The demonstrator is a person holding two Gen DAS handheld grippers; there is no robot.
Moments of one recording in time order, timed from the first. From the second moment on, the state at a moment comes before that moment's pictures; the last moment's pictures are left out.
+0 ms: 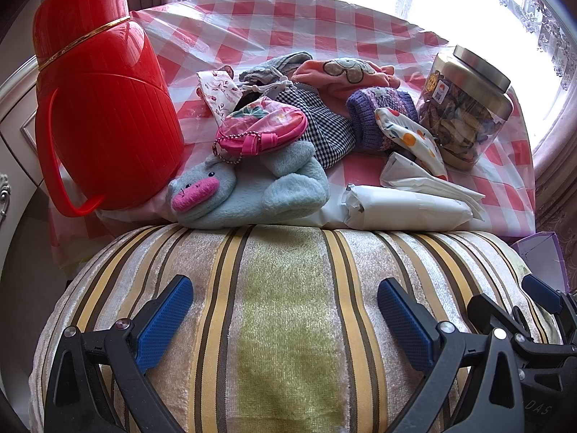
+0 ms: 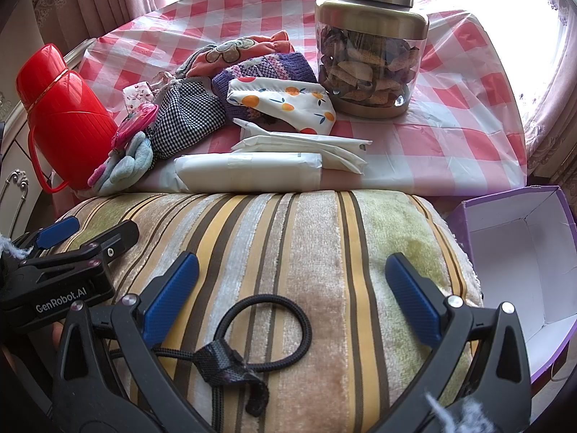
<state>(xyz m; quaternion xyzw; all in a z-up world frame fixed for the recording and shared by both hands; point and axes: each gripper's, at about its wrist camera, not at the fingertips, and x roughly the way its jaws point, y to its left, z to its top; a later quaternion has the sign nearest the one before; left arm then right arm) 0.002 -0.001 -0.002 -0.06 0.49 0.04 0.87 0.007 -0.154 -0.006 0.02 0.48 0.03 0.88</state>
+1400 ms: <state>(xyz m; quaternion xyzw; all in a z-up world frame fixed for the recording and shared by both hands) -0.003 0.035 0.022 -0.12 0.43 0.04 0.89 0.024 -0.142 0.006 -0.02 0.49 0.11 0.86</state>
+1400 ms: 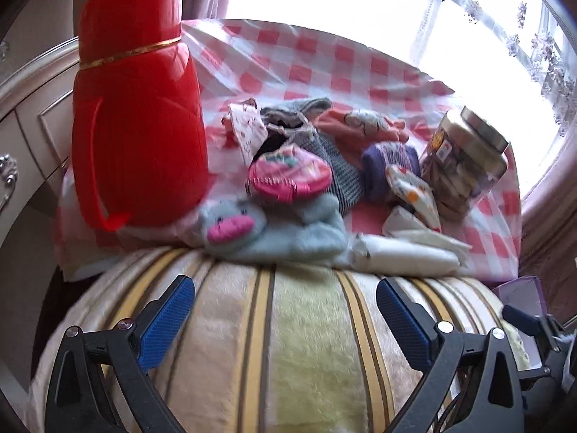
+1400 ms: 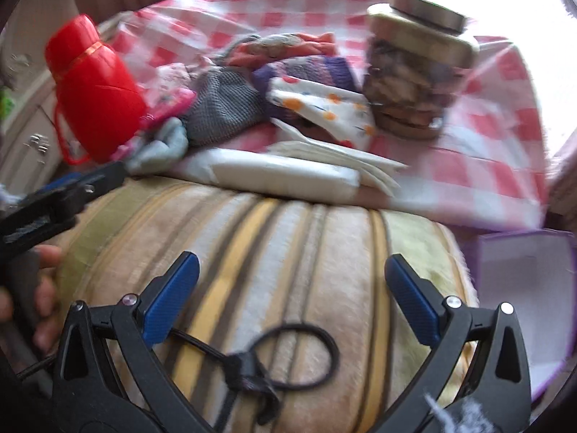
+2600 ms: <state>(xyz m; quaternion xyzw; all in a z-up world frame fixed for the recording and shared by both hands) 0.056 0.072 0.007 -0.18 0.47 -0.05 0.86 0.106 -0.108 -0.036 -0.27 0.51 0.28 0.77</state>
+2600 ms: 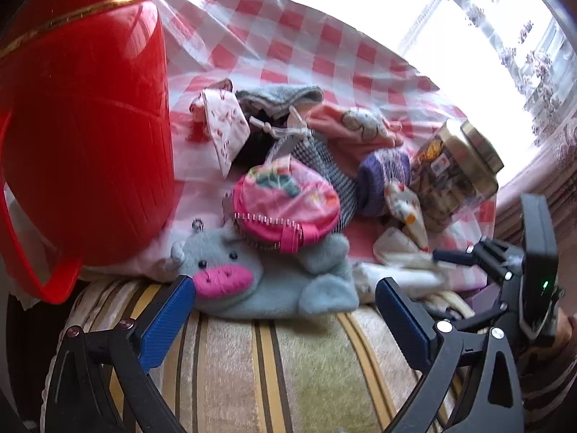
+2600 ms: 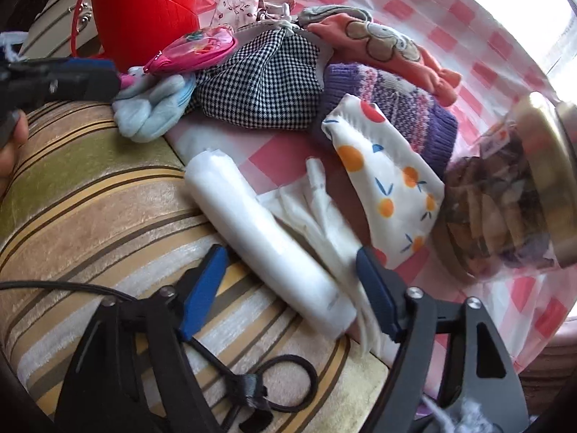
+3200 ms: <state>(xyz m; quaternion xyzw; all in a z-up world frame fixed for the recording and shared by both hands) 0.129 0.063 -0.013 -0.14 0.51 -0.02 0.85 0.117 -0.114 -0.033 -0.23 0.53 0.32 0.75</state>
